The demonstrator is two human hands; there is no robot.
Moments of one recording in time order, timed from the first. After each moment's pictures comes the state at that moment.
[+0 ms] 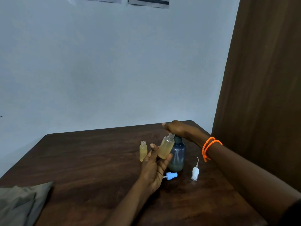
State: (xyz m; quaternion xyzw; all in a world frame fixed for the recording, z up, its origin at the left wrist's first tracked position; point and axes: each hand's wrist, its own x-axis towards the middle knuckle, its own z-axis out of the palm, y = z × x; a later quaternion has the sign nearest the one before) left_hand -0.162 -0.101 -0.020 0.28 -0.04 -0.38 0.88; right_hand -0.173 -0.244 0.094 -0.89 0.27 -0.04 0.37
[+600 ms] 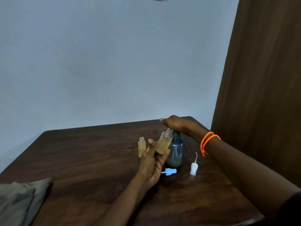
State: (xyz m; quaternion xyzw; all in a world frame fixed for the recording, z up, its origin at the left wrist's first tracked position) left_hand -0.164 -0.100 -0.016 0.28 -0.06 -0.37 0.88; right_hand -0.173 -0.242 0.099 -0.89 0.27 -0.05 0.37
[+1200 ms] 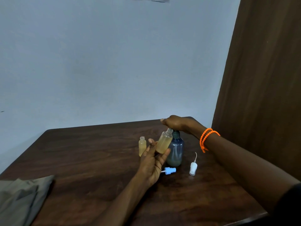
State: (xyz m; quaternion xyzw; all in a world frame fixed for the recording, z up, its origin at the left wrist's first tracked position) left_hand -0.167 -0.099 -0.015 0.27 -0.04 -0.37 0.89; right_hand -0.176 -0.237 0.107 -0.90 0.27 -0.01 0.35
